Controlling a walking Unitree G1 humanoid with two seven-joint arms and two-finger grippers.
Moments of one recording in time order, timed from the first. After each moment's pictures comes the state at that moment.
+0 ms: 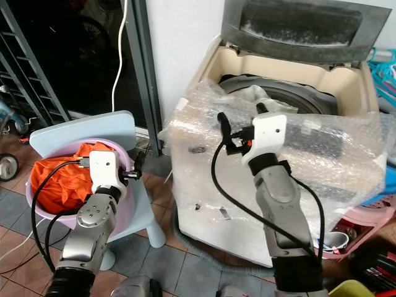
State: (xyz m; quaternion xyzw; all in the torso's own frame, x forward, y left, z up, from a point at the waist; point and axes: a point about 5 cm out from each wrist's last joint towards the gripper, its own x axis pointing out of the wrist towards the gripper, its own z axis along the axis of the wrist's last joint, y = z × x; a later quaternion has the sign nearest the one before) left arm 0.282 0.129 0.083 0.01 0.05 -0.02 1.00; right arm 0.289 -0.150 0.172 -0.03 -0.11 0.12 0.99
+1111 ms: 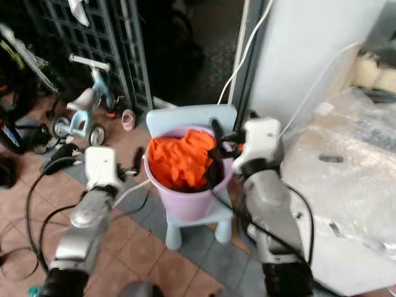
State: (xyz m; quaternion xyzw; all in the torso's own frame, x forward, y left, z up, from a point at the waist) left arm 0.281 0.145 0.091 0.02 0.03 -0.01 1.00; right arm 0.282 -0.136 0.162 -0.01 -0.08 0.13 0.99
